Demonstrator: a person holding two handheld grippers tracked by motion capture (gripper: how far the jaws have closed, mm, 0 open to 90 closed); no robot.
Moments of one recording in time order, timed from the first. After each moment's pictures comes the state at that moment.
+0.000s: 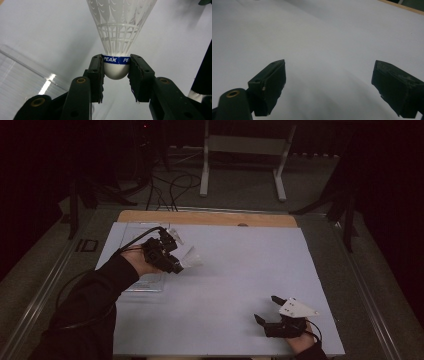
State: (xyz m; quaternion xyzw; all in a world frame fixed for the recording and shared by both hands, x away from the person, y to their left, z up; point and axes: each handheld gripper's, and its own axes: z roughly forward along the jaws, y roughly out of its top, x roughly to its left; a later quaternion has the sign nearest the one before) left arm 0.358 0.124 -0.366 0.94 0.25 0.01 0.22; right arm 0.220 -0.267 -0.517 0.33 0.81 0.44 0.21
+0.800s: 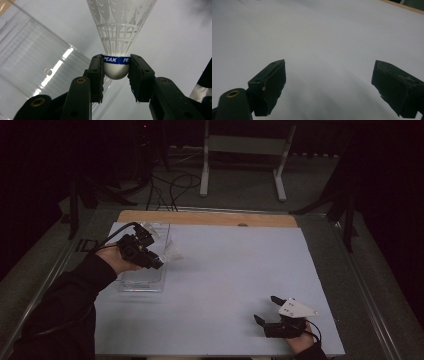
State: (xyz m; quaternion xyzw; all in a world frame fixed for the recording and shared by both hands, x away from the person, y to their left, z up) left arm 0.357 0.174 -0.355 0.93 0.30 0.03 0.21; right arm 0.220 -0.266 -0.518 0.33 0.81 0.44 0.20
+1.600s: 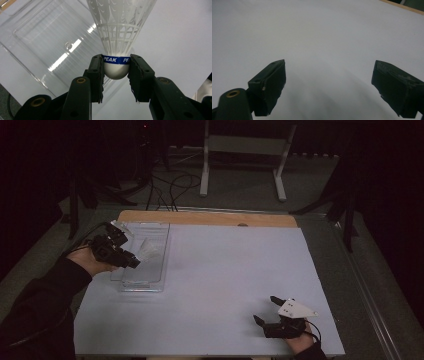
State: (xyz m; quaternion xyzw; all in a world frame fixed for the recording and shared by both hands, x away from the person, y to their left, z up) left arm 0.349 0.236 -0.353 0.91 0.37 0.04 0.20; right arm 0.220 -0.265 -0.518 0.33 0.81 0.44 0.20
